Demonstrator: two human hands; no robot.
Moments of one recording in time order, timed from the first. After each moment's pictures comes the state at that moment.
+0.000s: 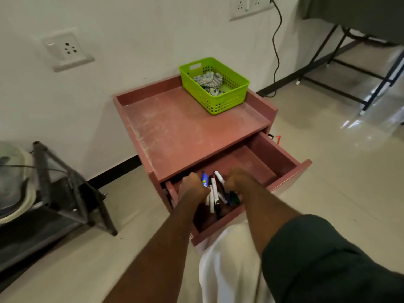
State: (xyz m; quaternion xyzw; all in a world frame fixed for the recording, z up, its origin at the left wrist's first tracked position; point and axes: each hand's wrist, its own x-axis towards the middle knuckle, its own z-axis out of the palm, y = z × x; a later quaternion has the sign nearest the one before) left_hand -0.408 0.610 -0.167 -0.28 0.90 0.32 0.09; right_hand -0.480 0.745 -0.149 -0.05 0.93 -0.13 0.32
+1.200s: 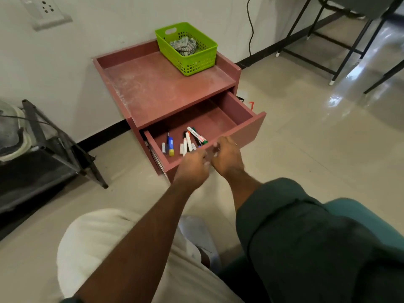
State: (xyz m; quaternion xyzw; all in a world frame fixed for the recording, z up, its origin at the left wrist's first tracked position) left_hand -0.280 0.730 -0.135 -0.05 0.94 0.32 -0.01; right_hand -0.337 0.848 -0.150 -0.06 0.94 -0.34 0.00
